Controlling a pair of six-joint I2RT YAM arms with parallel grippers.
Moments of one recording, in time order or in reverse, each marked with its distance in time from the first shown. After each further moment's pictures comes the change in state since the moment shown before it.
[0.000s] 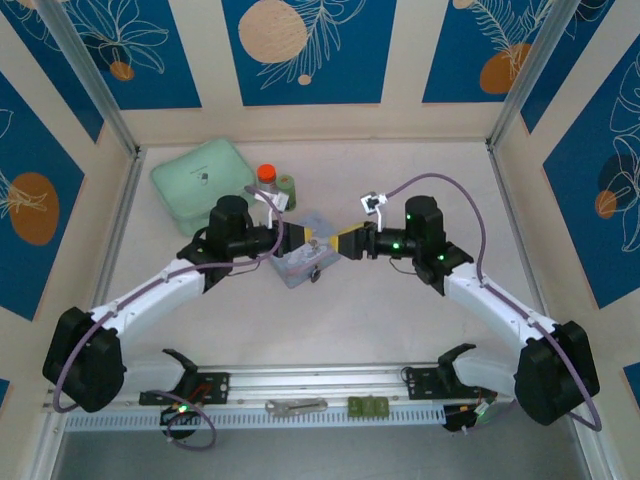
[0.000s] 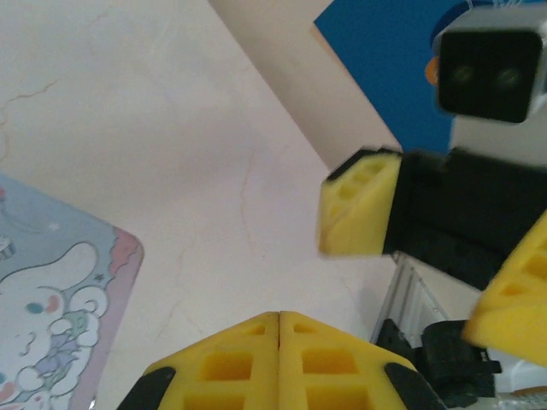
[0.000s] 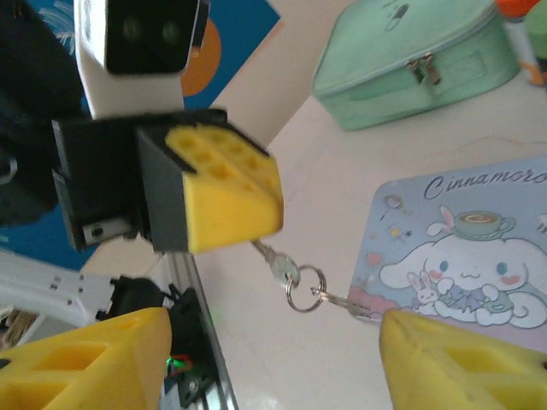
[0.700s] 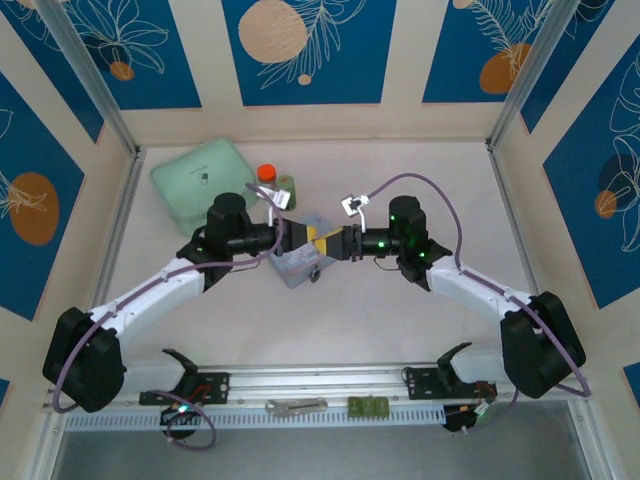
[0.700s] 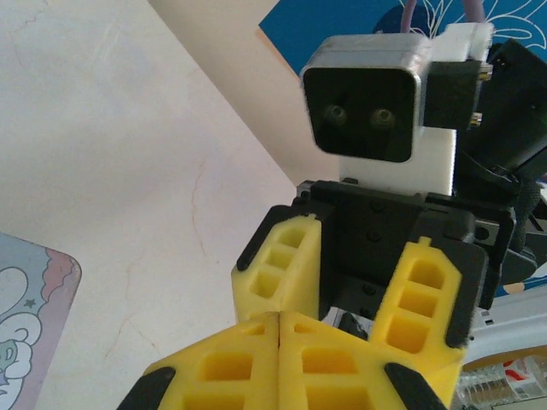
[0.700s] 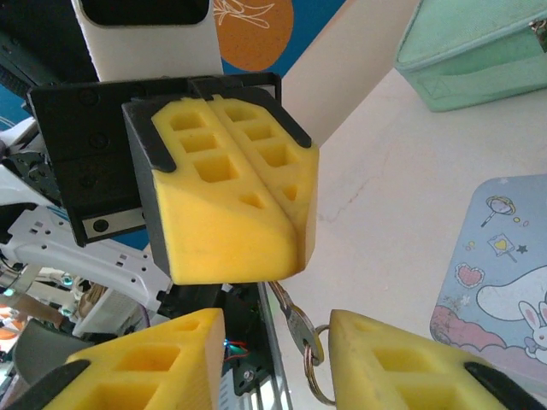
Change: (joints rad) left arm 0.000 -0.001 0.007 0.063 0.088 -0.036; right arm 0.066 0.149 0.008 0.234 -0.127 0.117
